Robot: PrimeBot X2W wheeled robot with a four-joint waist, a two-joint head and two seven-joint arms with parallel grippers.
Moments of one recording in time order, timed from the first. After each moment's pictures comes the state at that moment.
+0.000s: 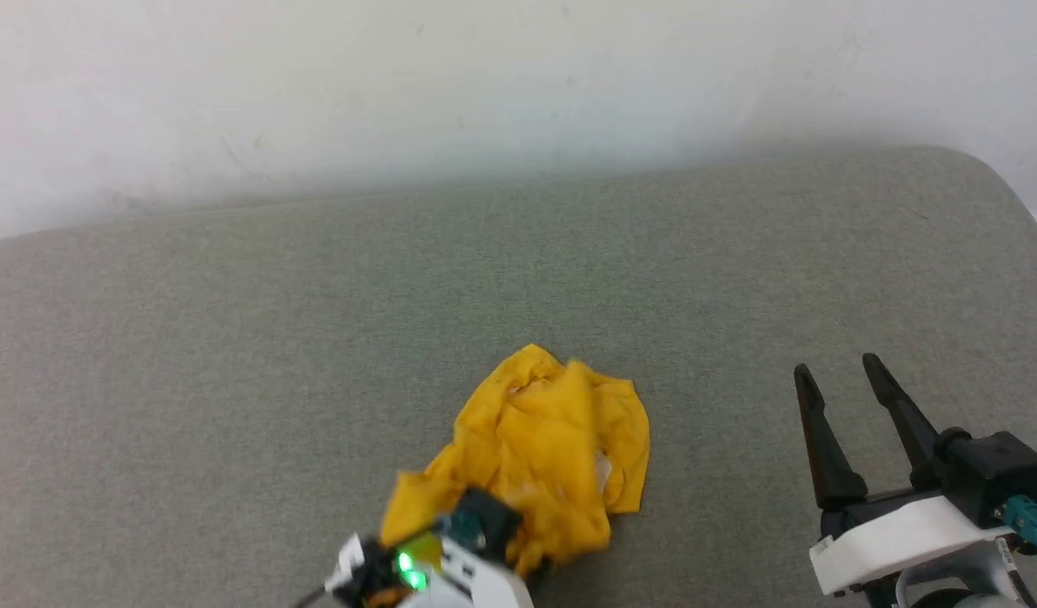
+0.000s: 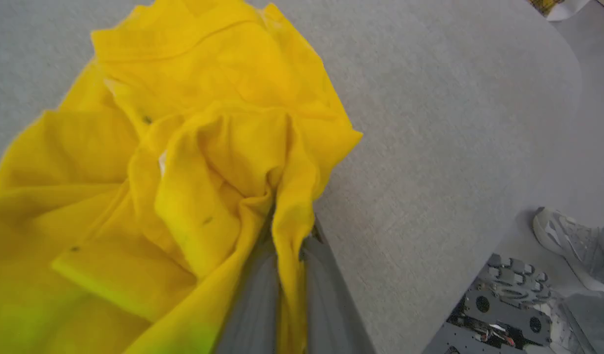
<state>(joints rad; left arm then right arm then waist) -0.11 0.26 -0.64 0.04 -0.40 0.01 0.43 0.09 -0.05 0.01 -0.18 0.13 0.13 -0.02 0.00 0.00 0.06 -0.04</state>
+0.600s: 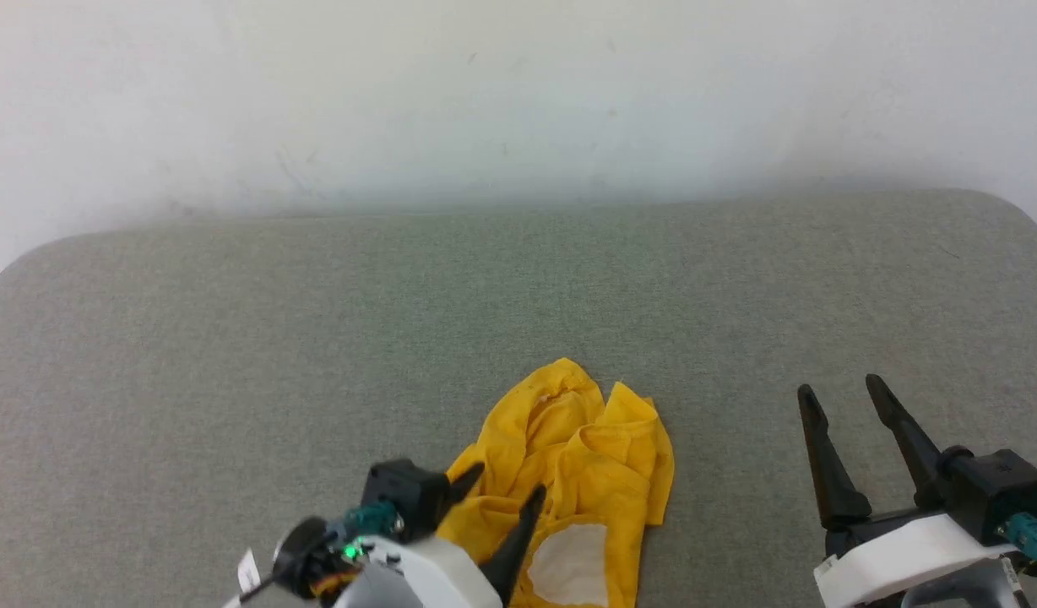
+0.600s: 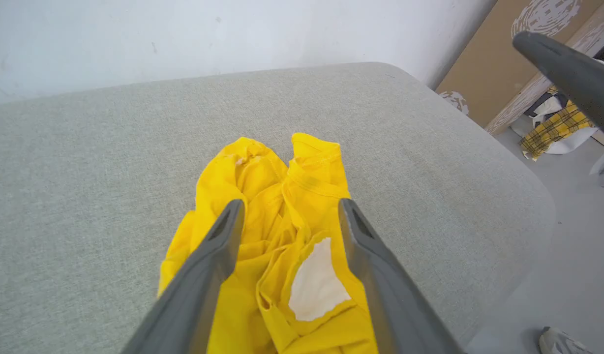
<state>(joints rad) 0.03 0.29 -0.54 -0.29 -0.42 0.13 0.37 0.13 -0.05 0.01 -0.20 0.13 0.13 0.00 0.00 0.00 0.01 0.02</state>
